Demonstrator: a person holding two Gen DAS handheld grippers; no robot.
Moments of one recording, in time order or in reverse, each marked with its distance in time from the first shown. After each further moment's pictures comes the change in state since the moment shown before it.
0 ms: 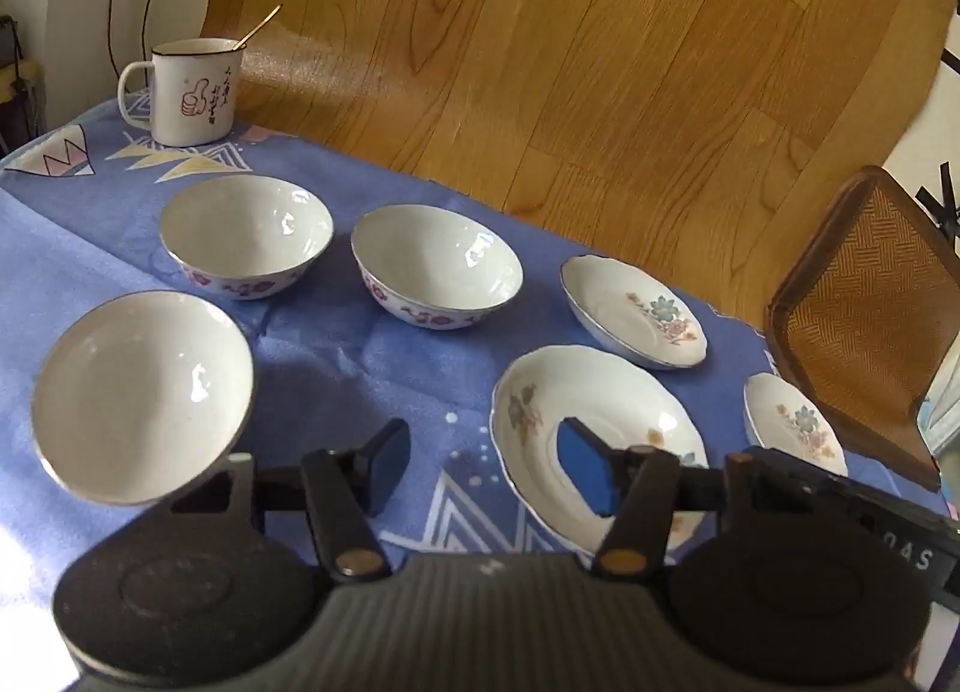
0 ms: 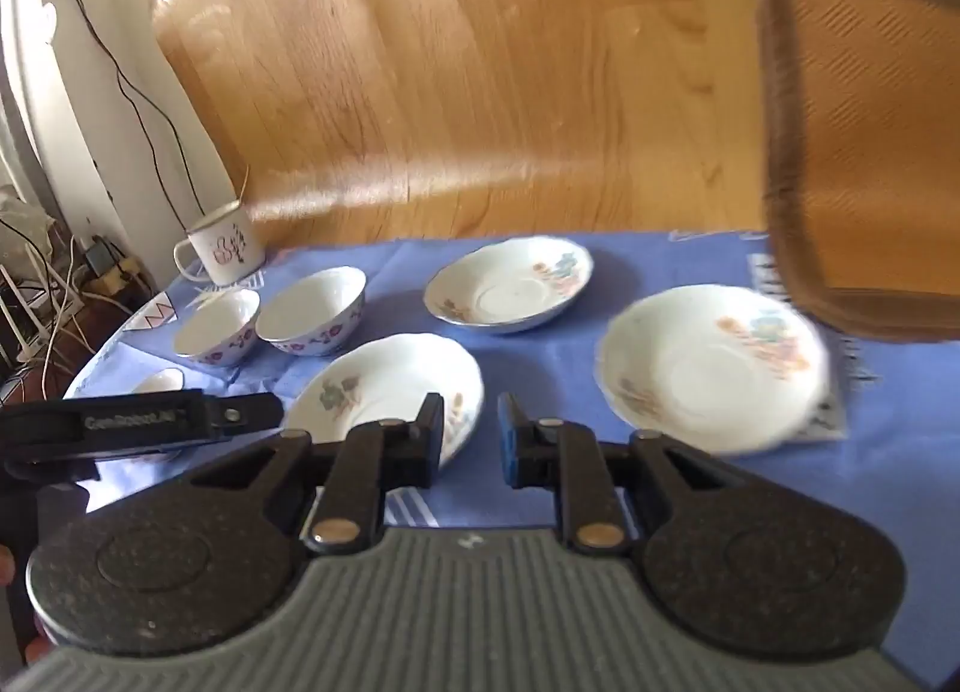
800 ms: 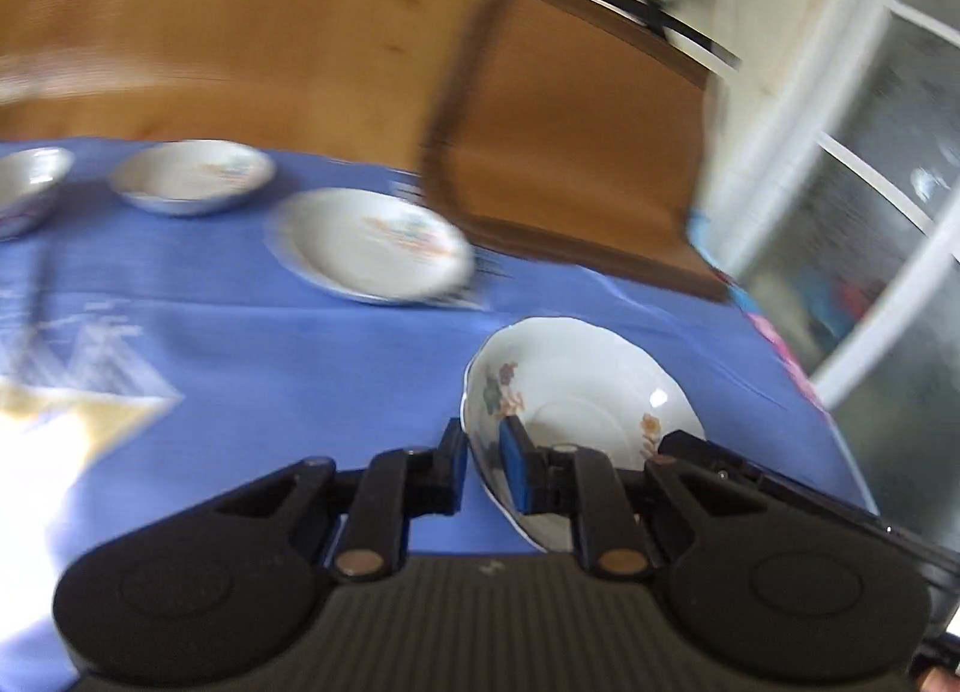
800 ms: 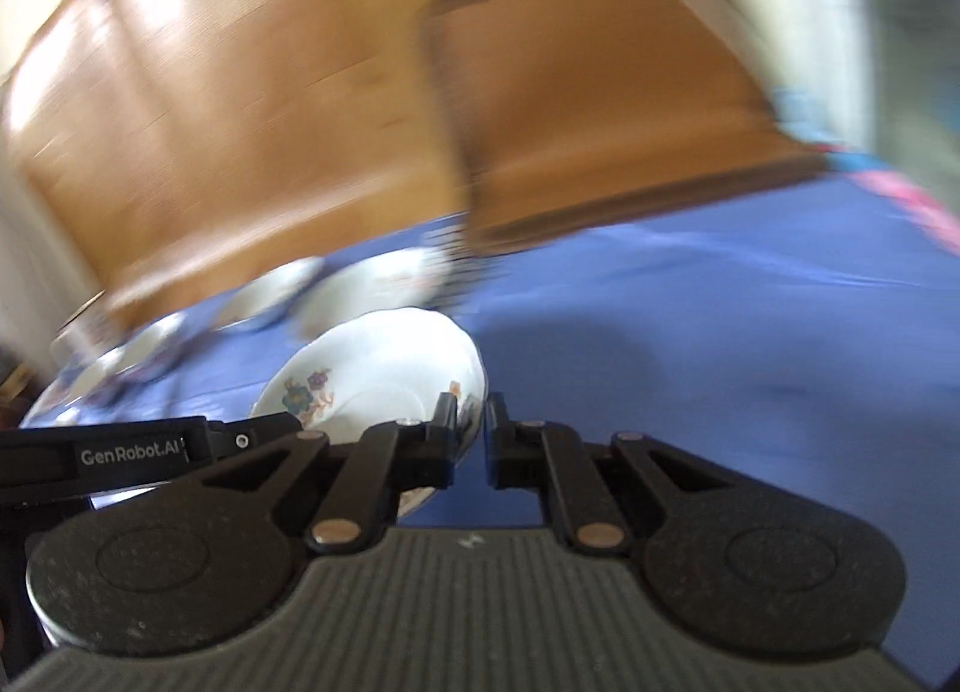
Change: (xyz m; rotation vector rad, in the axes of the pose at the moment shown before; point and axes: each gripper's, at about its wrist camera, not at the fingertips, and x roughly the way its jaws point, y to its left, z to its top) left arm -0.016 -0.206 -0.104 0.300 0.130 -0.347; right arm -0.168 -0.119 -0.077 0.263 -0.185 -0.372
